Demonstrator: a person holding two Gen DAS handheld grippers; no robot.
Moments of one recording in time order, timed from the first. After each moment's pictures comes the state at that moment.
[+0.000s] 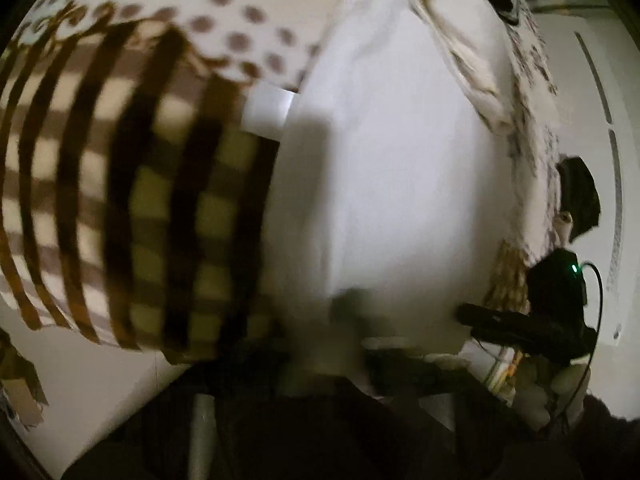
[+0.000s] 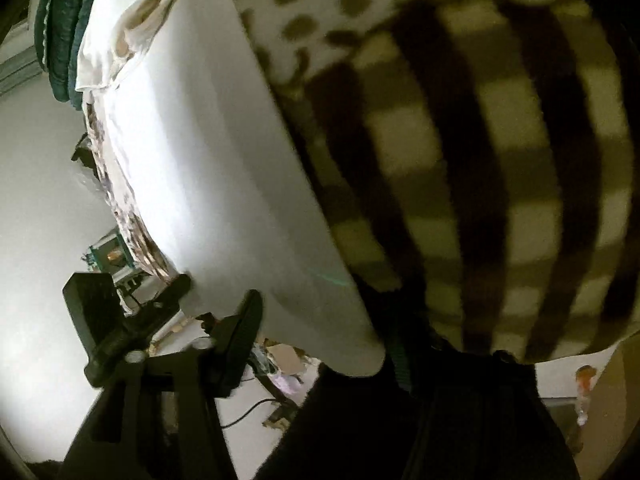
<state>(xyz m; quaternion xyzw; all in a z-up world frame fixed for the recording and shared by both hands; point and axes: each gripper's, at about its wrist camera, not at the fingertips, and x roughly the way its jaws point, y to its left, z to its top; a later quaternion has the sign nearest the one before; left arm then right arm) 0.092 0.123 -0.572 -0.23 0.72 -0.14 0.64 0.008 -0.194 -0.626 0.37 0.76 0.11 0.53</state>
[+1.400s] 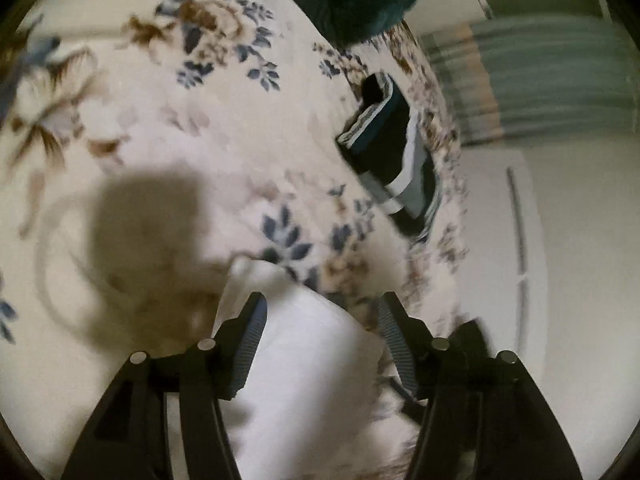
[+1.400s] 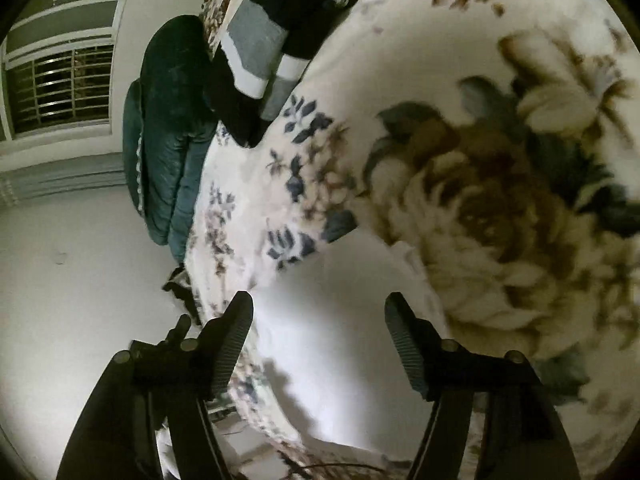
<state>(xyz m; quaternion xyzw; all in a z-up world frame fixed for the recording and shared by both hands) 0.414 0.129 -0.498 -0.38 0.55 -0.17 0.72 0.312 -0.296 -0.514 0.48 0.55 0.08 0.68</state>
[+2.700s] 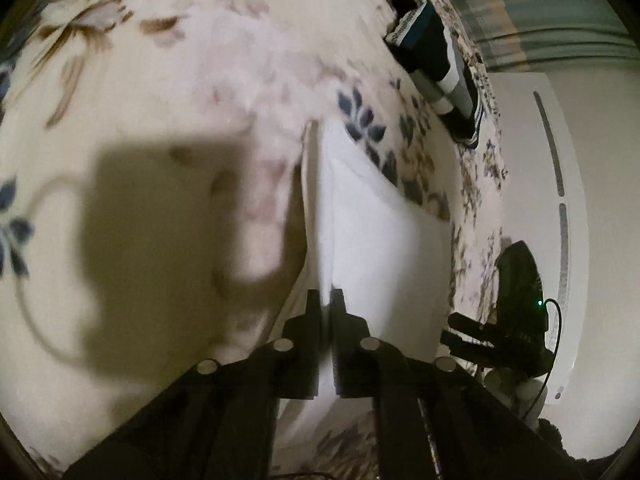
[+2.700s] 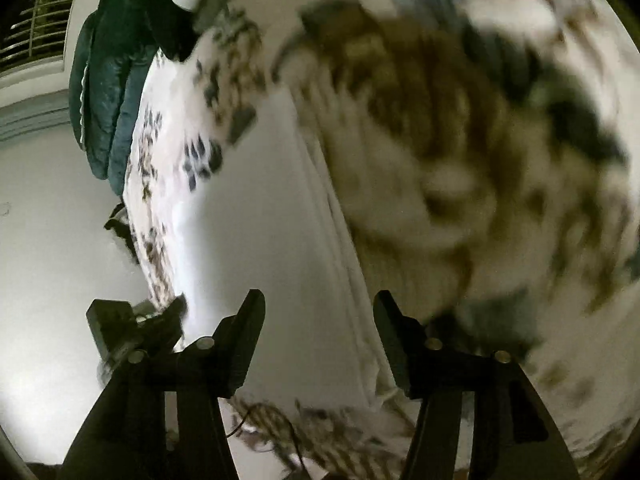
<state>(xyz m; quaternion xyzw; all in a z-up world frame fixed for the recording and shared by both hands) 0.354 0.126 -0.551 -0.30 0.64 -0.19 0.68 0.271 -0.278 -0.565 0.41 0.67 0.09 0.62</state>
